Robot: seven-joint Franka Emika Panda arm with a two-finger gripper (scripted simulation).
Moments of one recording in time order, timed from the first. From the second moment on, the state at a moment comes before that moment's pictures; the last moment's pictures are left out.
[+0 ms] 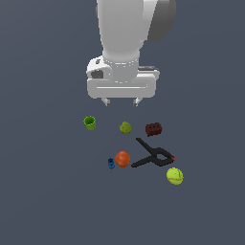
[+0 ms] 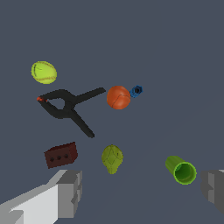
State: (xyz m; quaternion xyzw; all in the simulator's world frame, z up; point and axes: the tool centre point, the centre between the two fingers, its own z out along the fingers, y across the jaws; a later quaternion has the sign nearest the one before) arm -0.014 -0.002 0.313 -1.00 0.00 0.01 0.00
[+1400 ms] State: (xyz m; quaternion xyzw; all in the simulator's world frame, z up) arm -0.009 -0.039 0.310 -1.00 -0.04 -0.01 0.00
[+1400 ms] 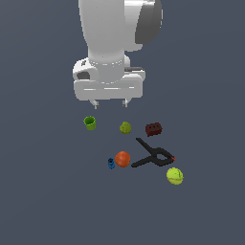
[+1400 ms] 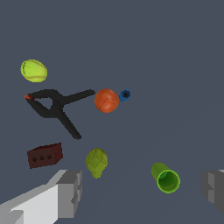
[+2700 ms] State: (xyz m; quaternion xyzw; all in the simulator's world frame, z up) arm -0.044 -0.110 0.205 -0.97 -0.25 -0.01 0.01
